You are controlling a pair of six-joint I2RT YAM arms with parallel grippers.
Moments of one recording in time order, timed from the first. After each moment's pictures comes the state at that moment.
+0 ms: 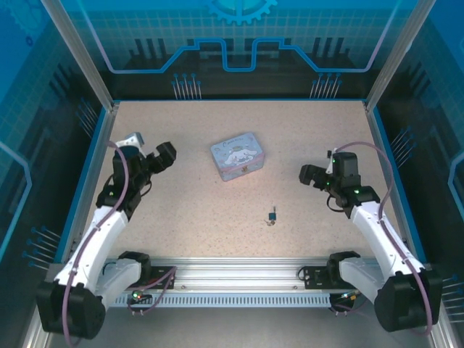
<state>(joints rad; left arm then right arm) -0.07 0.90 0.68 -0.22 -0.04 -0.57 0.07 0.99 0.68 -0.44 0.02 0.34</state>
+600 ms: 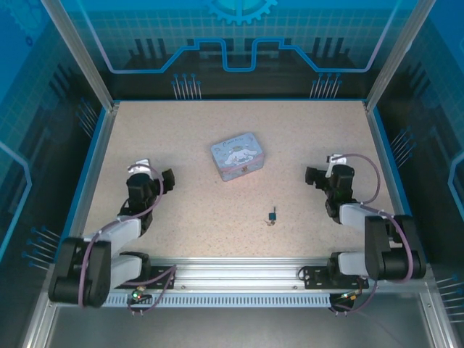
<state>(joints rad) -0.03 1.21 0.26 0.52 -0.16 -0.24 -0.01 1.36 0.37 0.49 0.09 0.09</state>
